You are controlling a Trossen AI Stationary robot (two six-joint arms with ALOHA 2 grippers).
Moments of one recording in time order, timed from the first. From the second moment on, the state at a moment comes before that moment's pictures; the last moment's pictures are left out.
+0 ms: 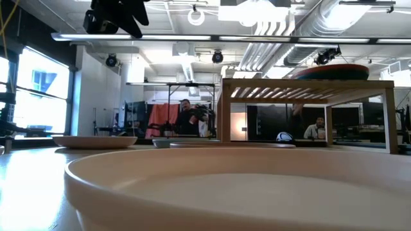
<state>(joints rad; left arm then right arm) -0.29 1.38 1.18 -0.76 -0.16 -0.99 0.40 1.64 2.17 -1.57 0.64 0.61</state>
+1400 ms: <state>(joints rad) 0.19 1.38 1.18 -0.90 -0.15 -0.30 -0.24 0.74 1.49 -1.57 0.88 1.20</state>
